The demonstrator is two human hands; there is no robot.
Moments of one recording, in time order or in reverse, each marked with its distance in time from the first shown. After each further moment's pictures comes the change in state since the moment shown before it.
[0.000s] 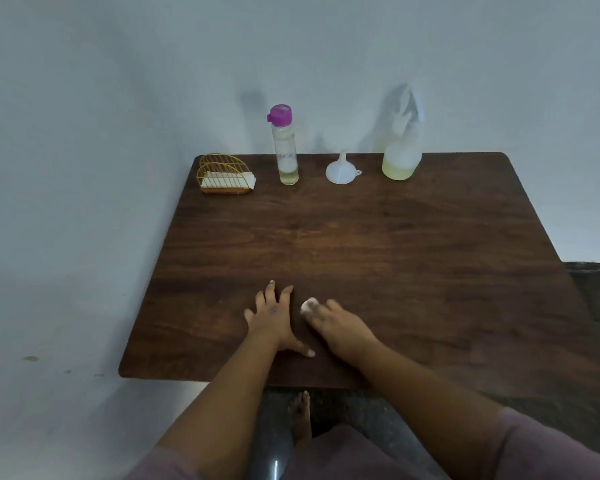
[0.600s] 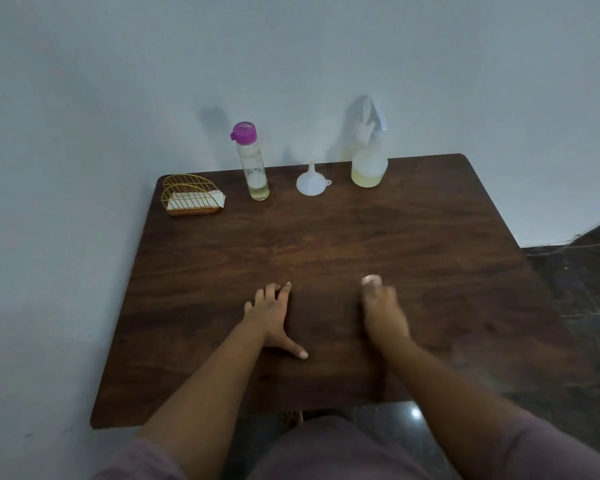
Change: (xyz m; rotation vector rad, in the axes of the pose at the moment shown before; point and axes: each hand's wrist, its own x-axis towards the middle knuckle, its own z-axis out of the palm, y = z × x) left_hand 0.045 0.020 -0.036 0.165 -0.095 0.276; right_hand -0.032 0.065 -0.024 0.160 0.112 0.821
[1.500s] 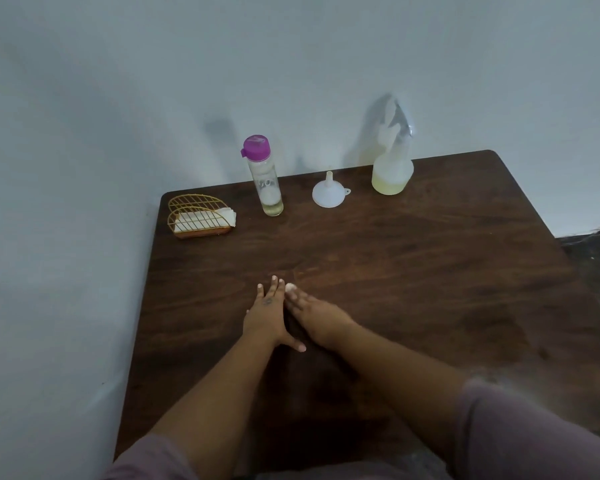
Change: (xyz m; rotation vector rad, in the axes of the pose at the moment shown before) left_hand 0.053 -0.056 -0.033 -0.171 0.043 -0.097; right_hand 0.084 -0.130 0.015 -0.030 -0.232 -0.570
